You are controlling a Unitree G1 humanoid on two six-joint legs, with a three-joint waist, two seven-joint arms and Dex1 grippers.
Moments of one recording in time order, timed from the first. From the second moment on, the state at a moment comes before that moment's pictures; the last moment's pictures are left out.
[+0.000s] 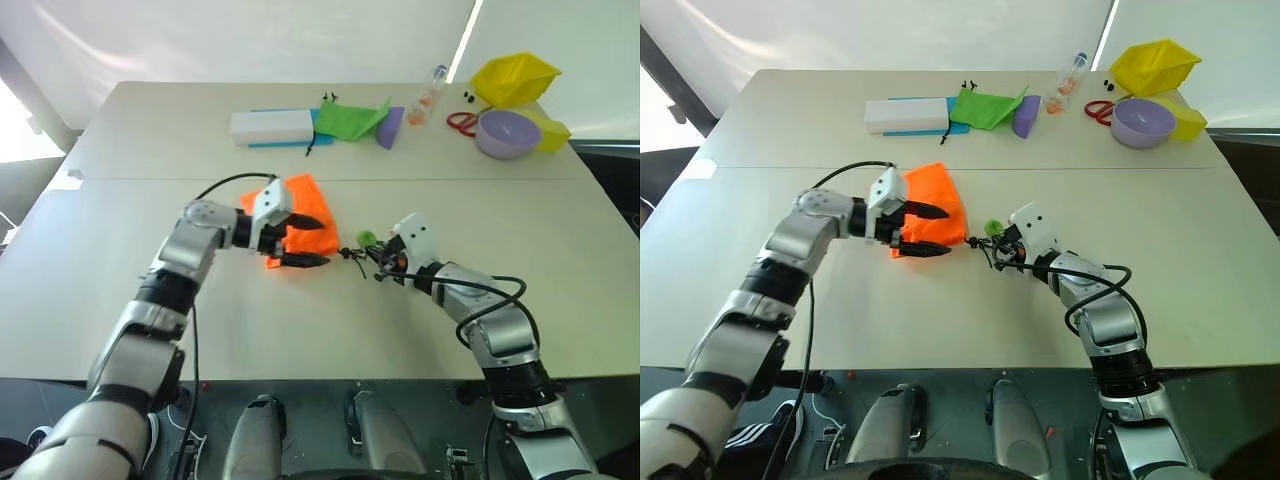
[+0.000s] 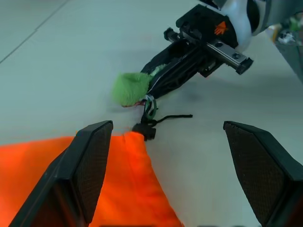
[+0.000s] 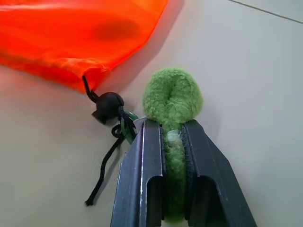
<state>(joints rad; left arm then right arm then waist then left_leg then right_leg) -0.92 0.37 -0.27 0.69 -0.19 0.07 -1.35 -0.35 -0.37 0.09 -0.13 0.18 0.62 0.48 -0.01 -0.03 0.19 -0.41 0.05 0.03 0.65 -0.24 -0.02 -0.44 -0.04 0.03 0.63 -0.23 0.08</state>
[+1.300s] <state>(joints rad) -1.16 0.19 -0.31 1.20 0.13 -0.13 -1.27 -0.33 -0.34 0.09 -0.12 0.16 0.59 0.41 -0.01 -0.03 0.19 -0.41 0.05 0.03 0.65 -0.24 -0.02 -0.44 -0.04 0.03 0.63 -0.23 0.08</state>
